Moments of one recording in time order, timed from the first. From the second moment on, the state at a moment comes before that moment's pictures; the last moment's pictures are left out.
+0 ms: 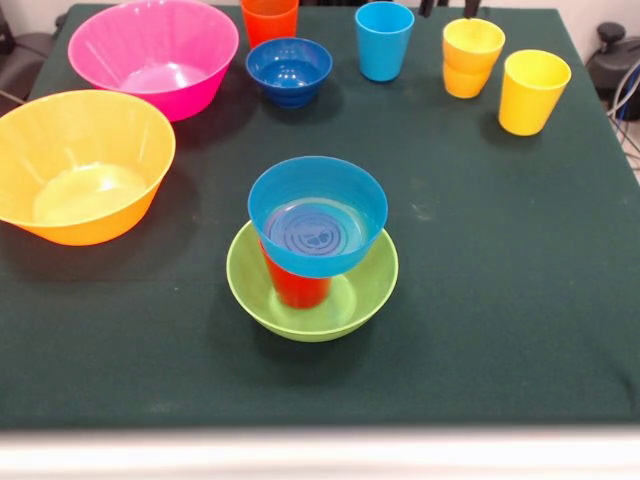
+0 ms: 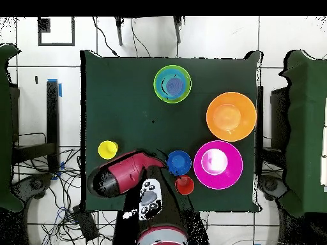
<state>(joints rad) -0.05 -0.76 0.12 1.94 -0.46 0.44 2.10</state>
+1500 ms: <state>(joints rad) 0.09 -0.57 -0.09 1.88 -0.46 0.21 2.10</state>
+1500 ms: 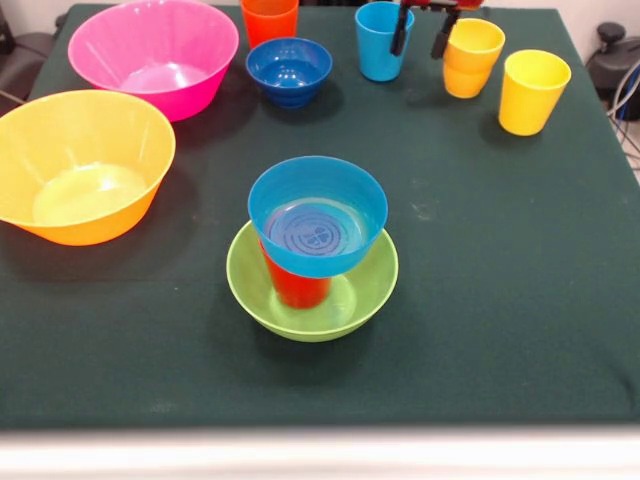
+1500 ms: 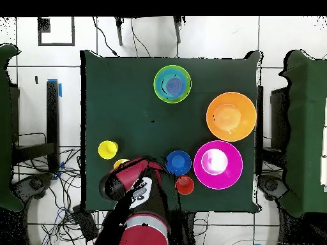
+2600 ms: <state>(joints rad) 0.08 -0.63 -0.11 1.88 -0.46 0.21 2.10</state>
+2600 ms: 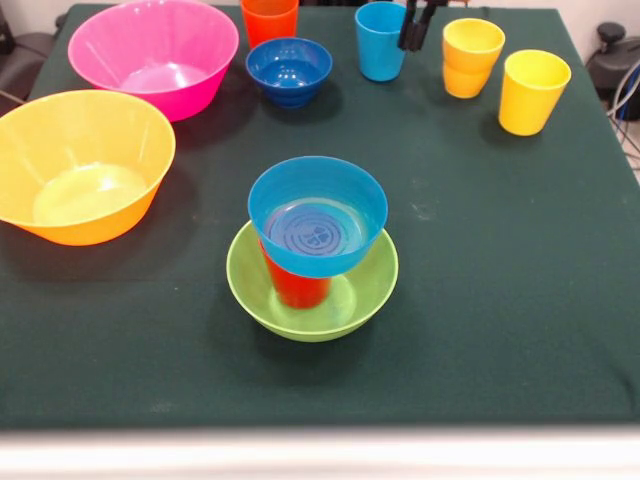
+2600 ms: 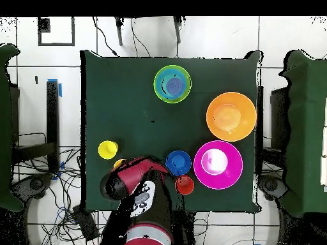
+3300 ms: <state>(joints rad) -0.05 -0.76 0.02 1.91 -0.43 0.21 2.10</state>
